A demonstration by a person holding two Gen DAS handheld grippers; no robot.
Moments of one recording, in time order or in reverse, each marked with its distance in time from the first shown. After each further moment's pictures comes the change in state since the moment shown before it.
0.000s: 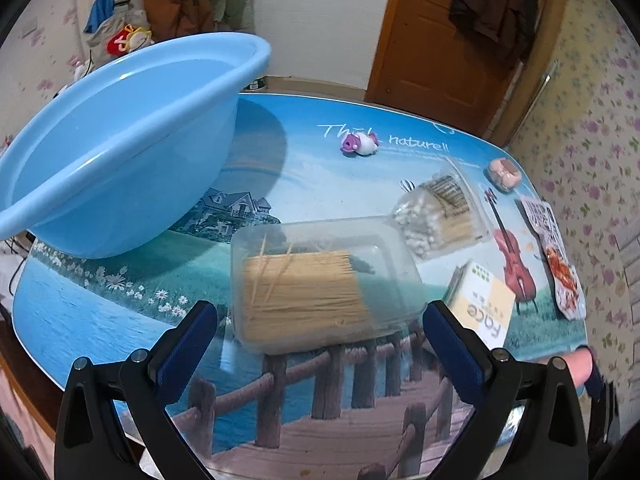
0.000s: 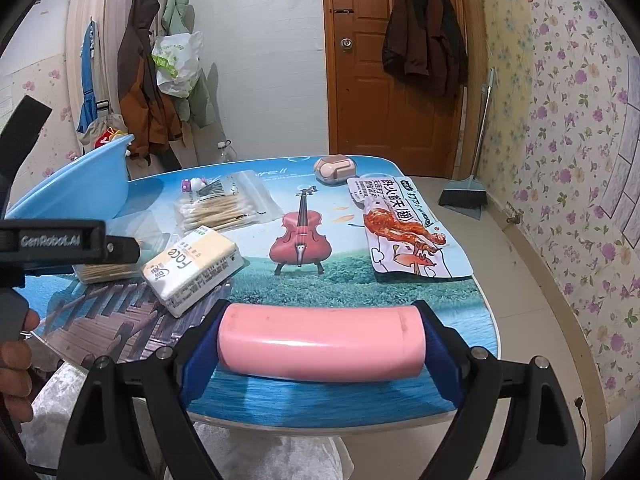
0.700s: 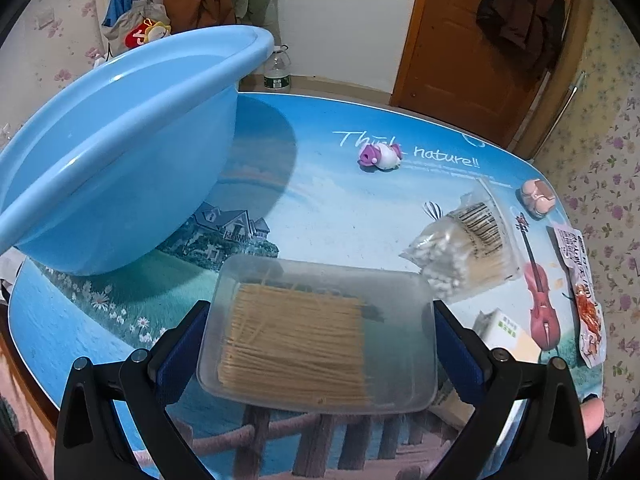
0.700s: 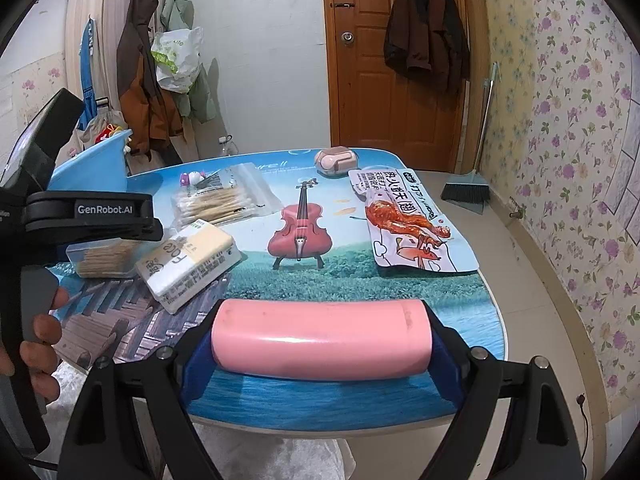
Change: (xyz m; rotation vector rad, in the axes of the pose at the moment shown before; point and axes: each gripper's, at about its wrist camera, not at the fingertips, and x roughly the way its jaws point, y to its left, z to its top) left arm 0.026 -0.008 0.016 -0.048 -0.008 0.087; right arm 0.010 -0.001 -0.001 0.006 0.017 0.002
